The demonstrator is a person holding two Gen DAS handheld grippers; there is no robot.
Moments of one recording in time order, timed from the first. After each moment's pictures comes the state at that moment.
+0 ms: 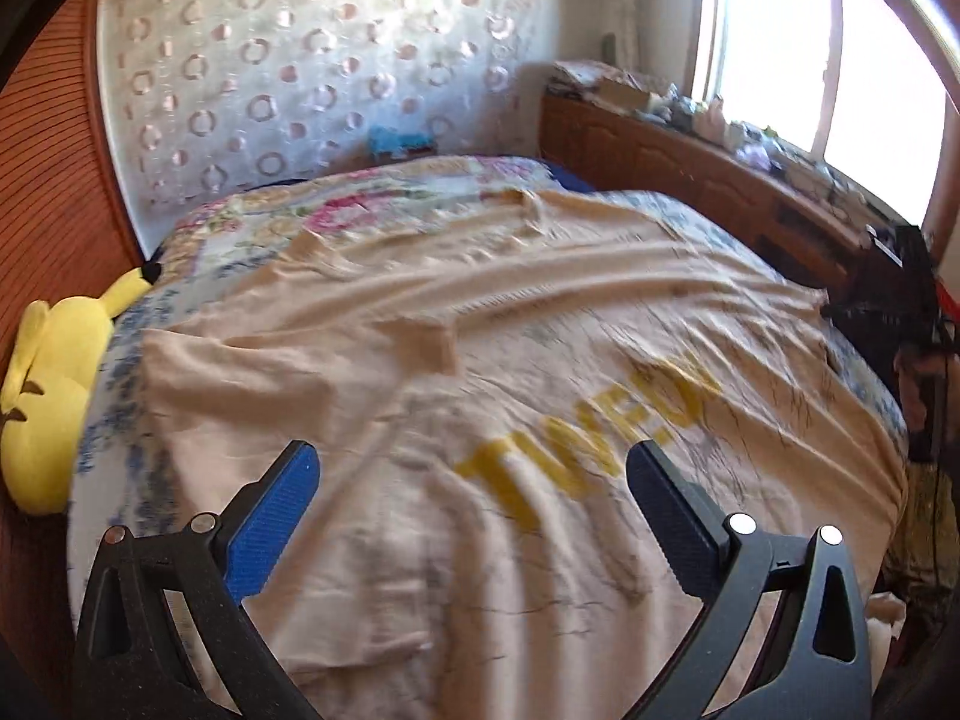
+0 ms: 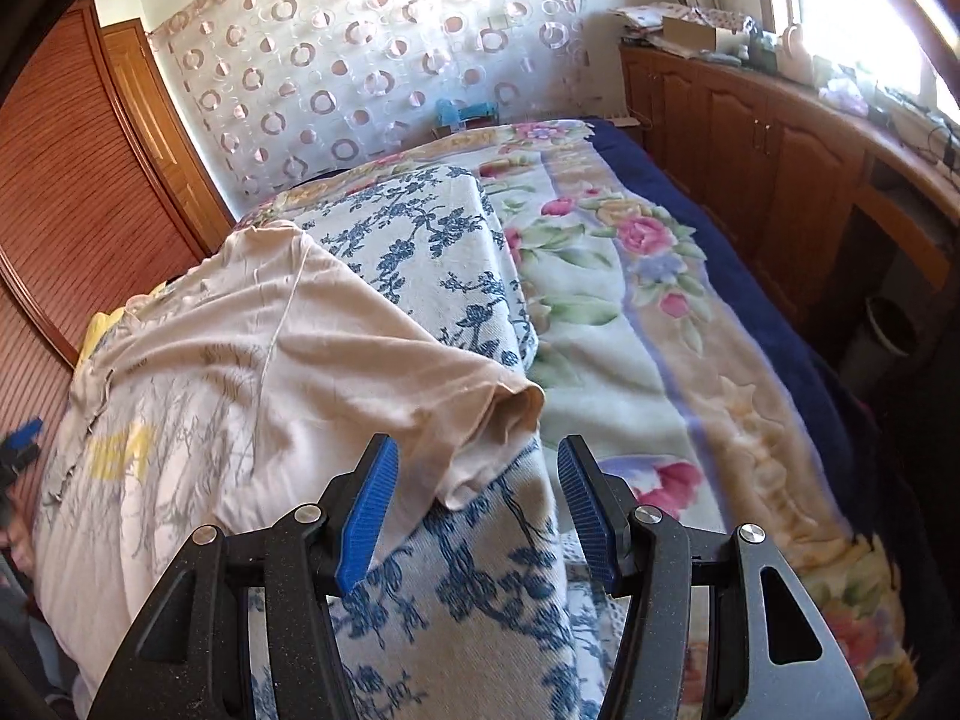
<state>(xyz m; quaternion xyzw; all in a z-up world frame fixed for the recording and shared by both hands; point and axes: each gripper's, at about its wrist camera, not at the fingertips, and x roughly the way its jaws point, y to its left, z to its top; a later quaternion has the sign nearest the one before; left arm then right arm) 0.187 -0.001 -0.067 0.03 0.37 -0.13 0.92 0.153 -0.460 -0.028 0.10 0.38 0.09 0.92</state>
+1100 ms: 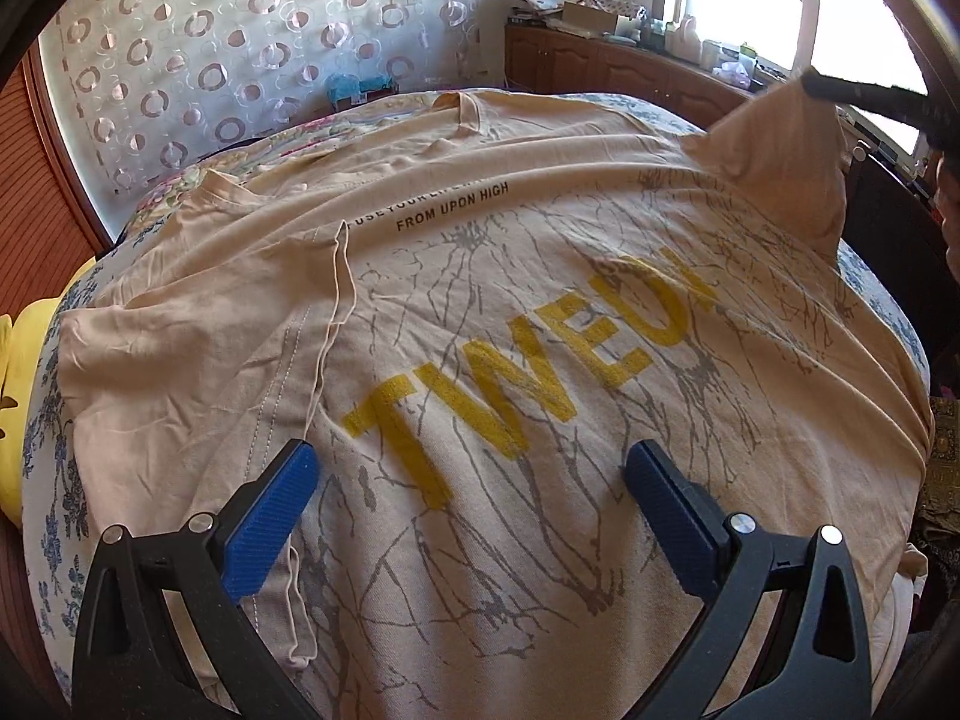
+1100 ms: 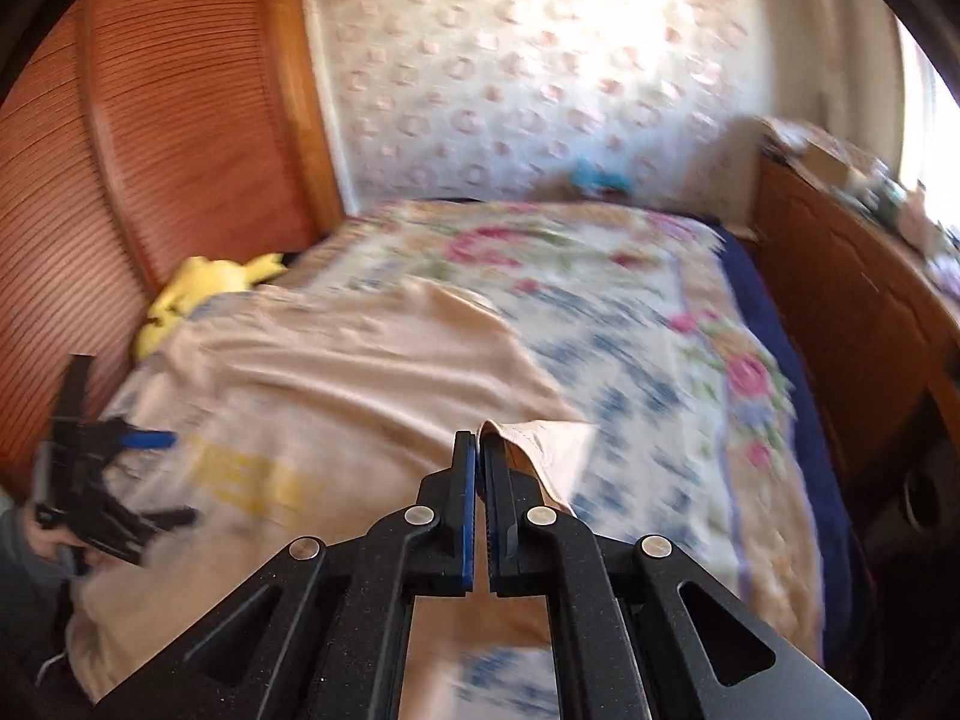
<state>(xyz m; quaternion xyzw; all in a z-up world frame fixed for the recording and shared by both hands) 0.196 -0.039 -0.099 0.08 0.44 -0.15 0.88 0.176 -0.321 0.063 -0.03 0.29 0.24 0.92</state>
